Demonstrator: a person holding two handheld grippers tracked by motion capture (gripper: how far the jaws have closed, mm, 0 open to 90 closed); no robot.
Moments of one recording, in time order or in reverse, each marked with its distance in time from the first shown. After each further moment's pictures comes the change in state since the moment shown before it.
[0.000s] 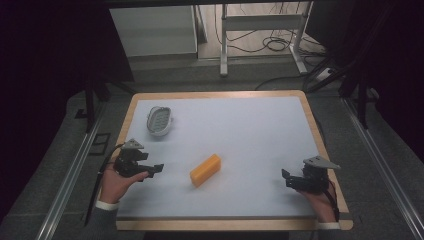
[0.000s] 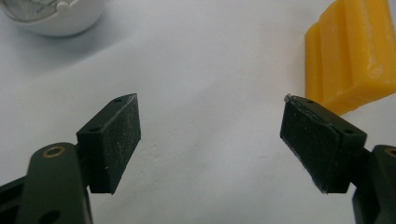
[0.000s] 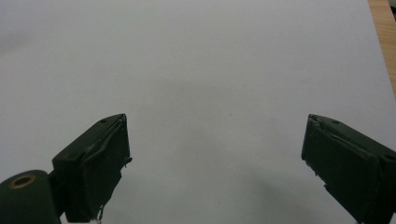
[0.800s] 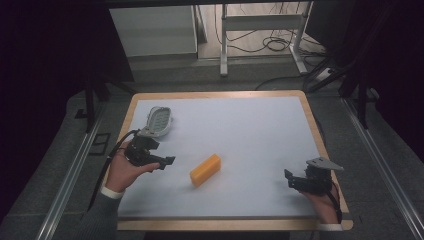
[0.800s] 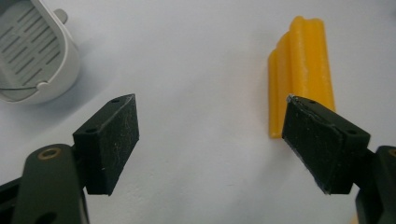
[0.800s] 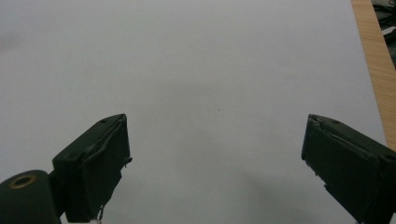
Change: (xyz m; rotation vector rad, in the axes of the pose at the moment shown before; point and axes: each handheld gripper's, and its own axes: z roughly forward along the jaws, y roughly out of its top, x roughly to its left) left arm -0.035 0.053 -0.007 0.065 0.015 0.123; right arm -0.003 -0.001 -0.008 -0.008 -0.024 0.011
